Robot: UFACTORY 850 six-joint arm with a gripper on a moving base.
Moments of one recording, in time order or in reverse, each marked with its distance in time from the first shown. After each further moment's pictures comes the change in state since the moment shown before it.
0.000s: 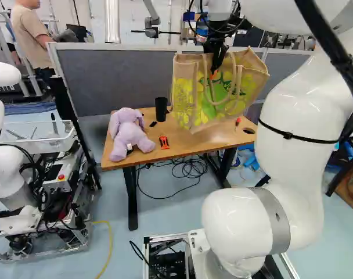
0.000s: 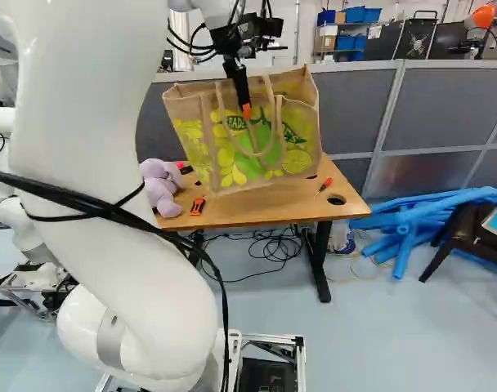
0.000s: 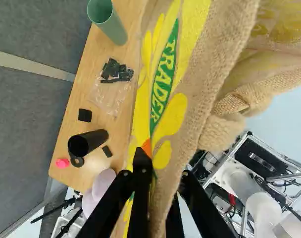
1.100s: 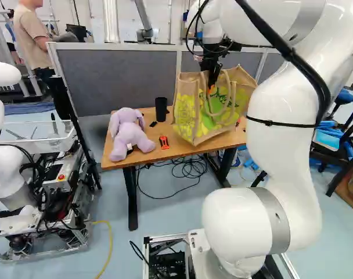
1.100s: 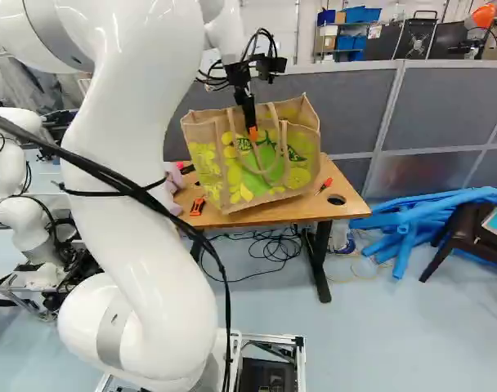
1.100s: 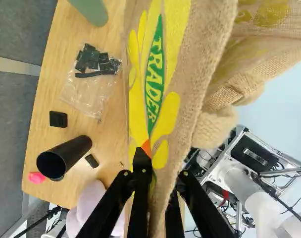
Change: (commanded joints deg) arm -0.6 -9.6 -1.4 0.0 0.0 0.0
